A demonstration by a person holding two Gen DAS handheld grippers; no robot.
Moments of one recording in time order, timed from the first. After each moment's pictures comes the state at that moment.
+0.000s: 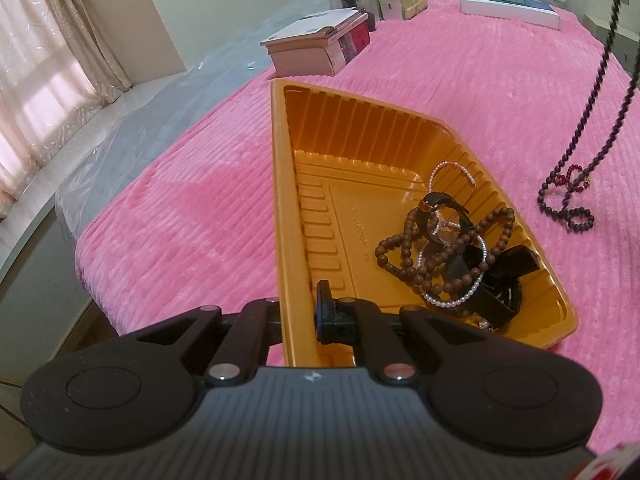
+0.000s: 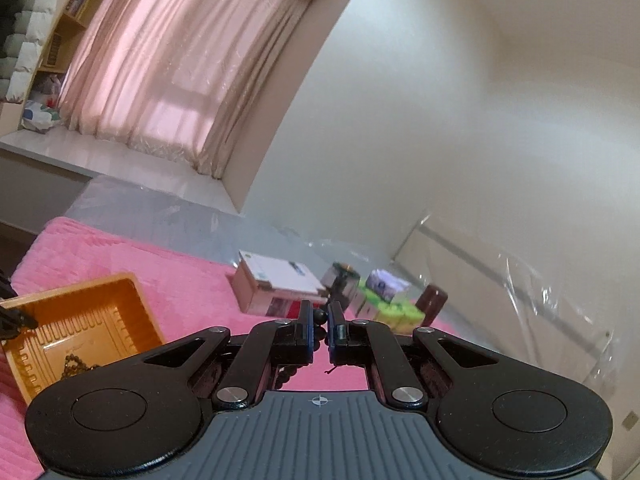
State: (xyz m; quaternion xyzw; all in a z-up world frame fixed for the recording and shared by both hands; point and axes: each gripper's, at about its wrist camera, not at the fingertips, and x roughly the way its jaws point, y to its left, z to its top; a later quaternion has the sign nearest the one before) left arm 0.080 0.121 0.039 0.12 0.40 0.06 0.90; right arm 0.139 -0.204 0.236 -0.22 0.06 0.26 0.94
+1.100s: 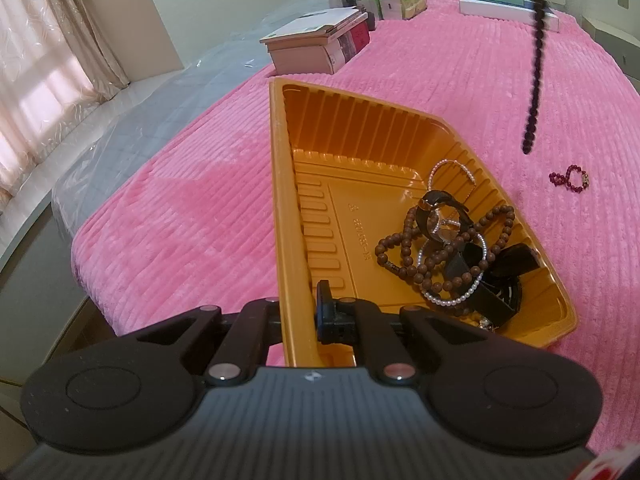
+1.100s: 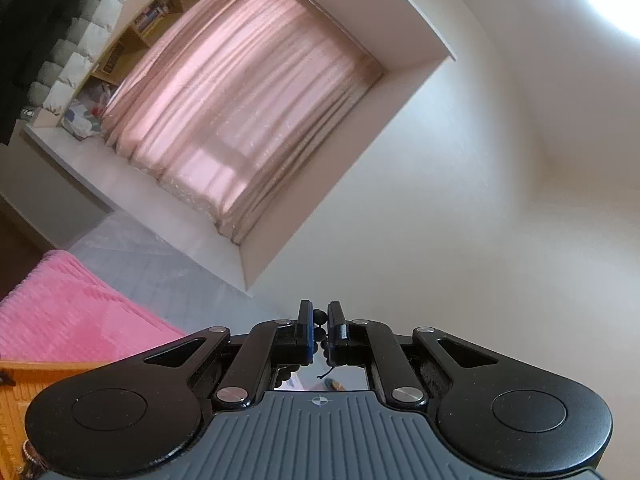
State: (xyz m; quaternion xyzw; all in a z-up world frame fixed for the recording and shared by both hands) left arm 0.079 0.124 0.036 0.12 0.40 0.05 0.91; right arm 0.156 -0.107 0.319 -0.31 -0.08 0.32 0.89
